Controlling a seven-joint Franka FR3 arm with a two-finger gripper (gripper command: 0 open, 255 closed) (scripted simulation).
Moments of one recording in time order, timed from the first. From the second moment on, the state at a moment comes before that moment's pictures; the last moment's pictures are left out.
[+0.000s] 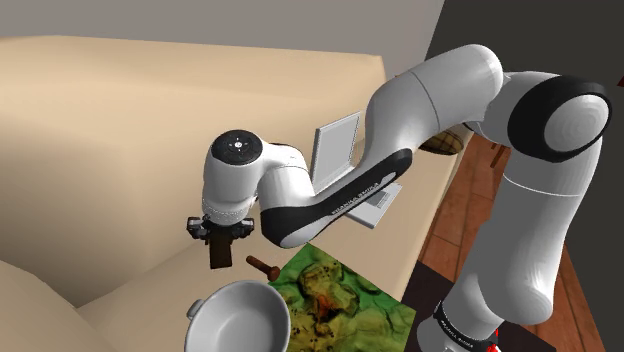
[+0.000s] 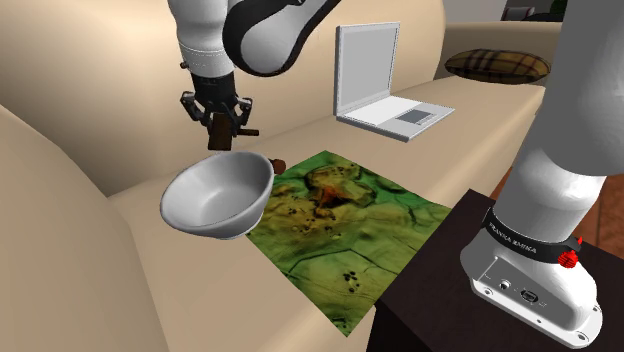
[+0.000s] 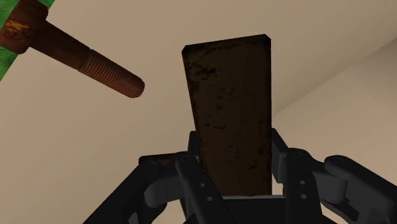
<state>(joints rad) 0.24 0.19 0.46 -2.07 -0.63 2.40 1.68</state>
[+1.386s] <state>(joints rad) 0.22 0.07 0.49 -1.93 -0.46 2.20 1.50</state>
